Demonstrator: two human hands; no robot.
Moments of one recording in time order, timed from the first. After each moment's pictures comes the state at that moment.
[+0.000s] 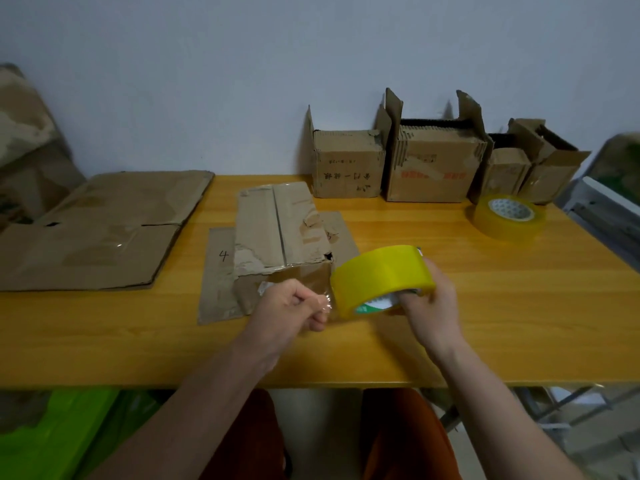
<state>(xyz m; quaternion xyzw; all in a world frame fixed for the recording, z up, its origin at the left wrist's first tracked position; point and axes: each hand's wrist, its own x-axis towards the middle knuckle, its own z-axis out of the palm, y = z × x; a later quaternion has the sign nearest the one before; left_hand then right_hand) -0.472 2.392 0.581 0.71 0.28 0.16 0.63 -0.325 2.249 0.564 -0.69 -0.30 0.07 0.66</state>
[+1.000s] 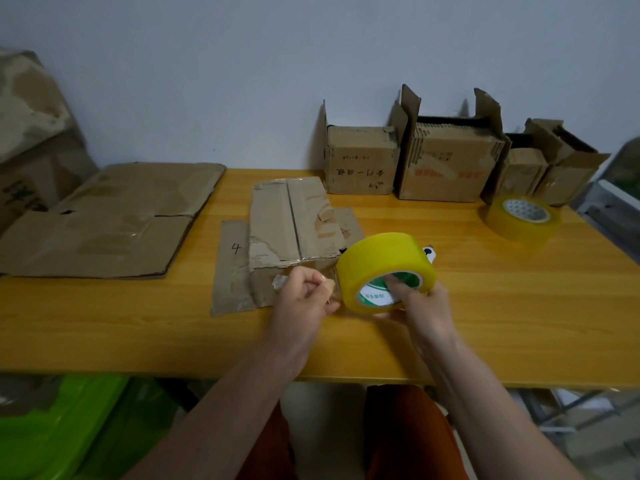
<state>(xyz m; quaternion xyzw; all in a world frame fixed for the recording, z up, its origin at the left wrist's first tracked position) -0.469 2.379 0.581 0.61 0.31 0.25 0.69 -0.341 2.275 0.562 -0.63 -0.11 0.23 0.73</state>
